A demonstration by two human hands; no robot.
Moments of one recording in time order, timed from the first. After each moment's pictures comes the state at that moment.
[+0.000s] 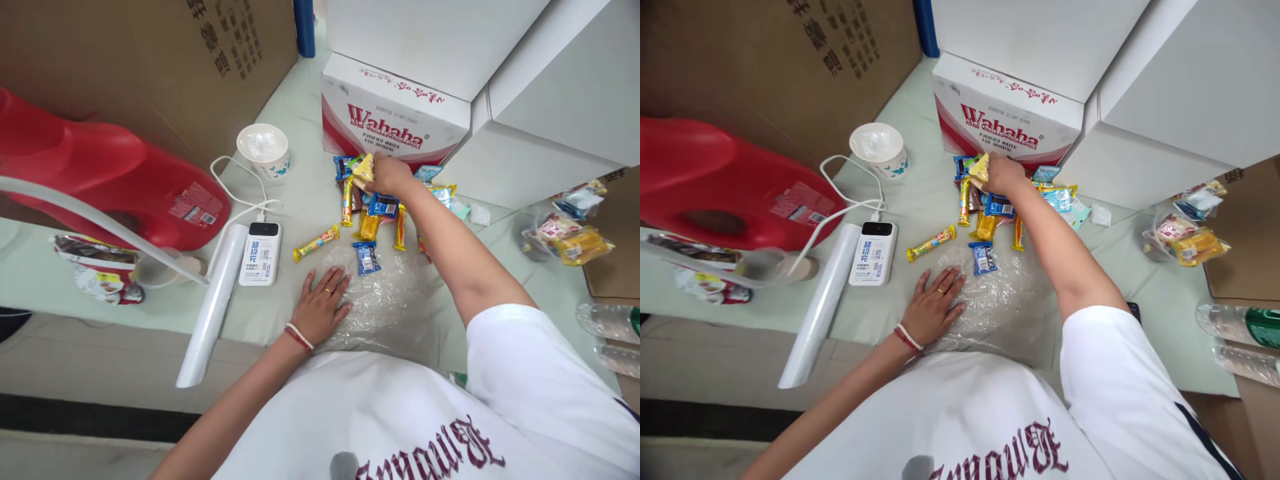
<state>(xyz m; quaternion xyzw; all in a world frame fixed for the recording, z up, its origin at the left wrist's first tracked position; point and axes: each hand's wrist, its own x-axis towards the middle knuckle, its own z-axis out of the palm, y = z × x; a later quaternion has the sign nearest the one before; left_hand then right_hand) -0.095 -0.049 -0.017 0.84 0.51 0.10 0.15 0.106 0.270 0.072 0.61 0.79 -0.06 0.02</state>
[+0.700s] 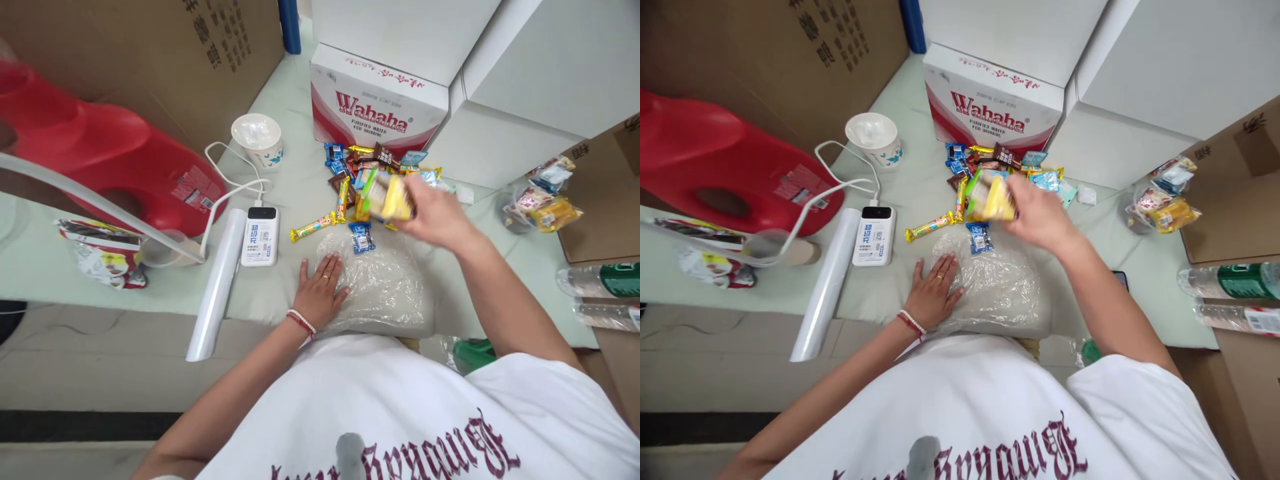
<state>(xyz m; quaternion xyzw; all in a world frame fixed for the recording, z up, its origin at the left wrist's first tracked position) -0.092 -0.073 -0.020 0.83 0.53 0.11 0.14 0.166 0.069 0.147 0.56 0.82 -0.05 -0.05</state>
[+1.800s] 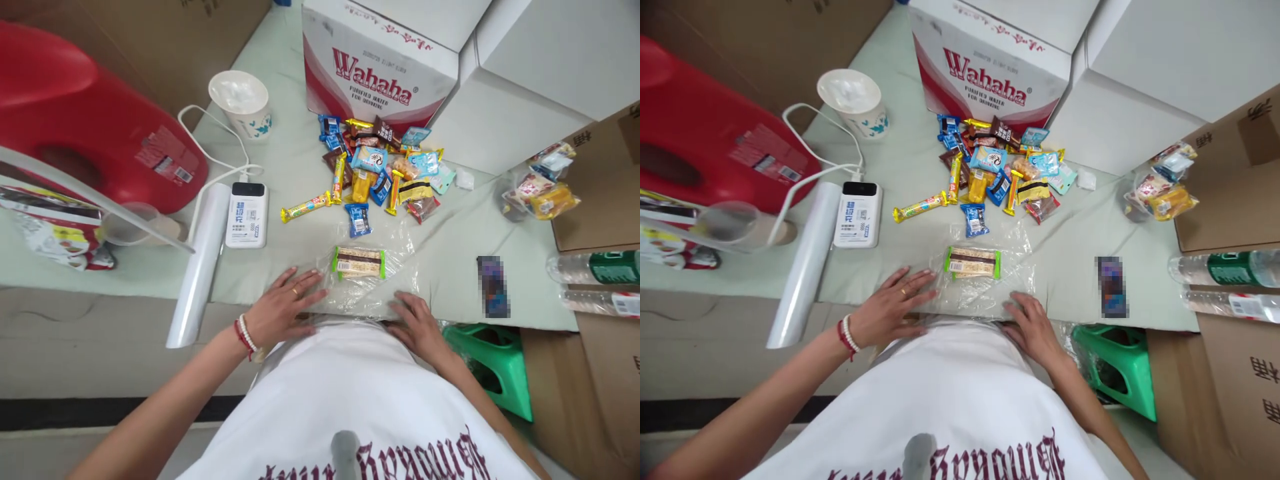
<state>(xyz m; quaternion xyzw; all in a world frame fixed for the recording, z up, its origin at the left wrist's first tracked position) -0.176 -0.106 -0.021 0.92 0.33 0.10 0.20 0.215 -0.186 0.011 0.55 0.79 -0.23 -0.12</state>
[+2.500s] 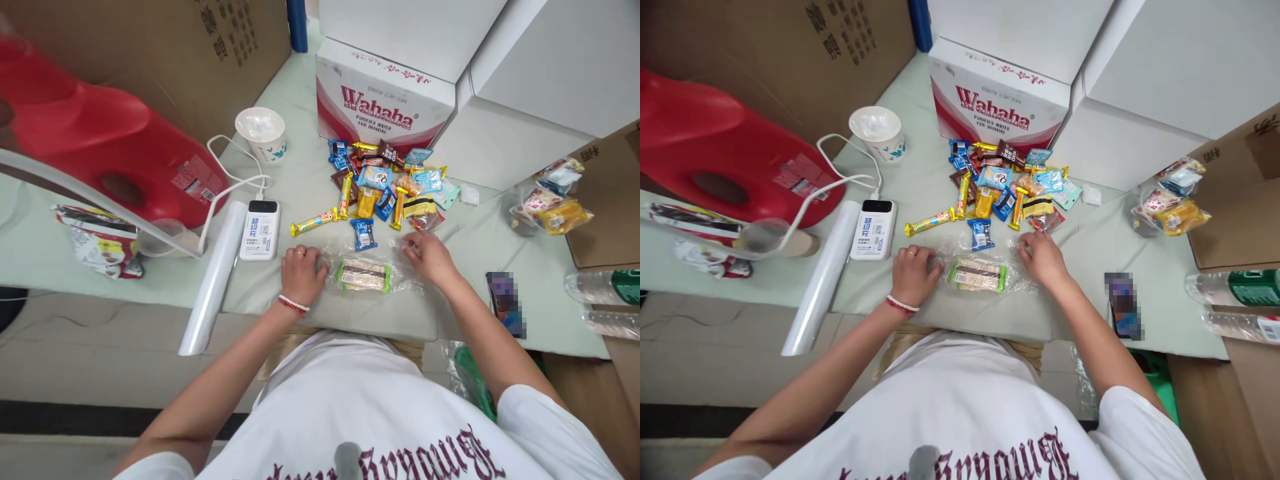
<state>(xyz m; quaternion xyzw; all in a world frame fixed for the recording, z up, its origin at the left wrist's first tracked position) -0.105 -0.036 -0.010 0.70 0.69 0.14 0.13 0.208 0.009 0.038 0.61 0.77 -0.16 -0.08</state>
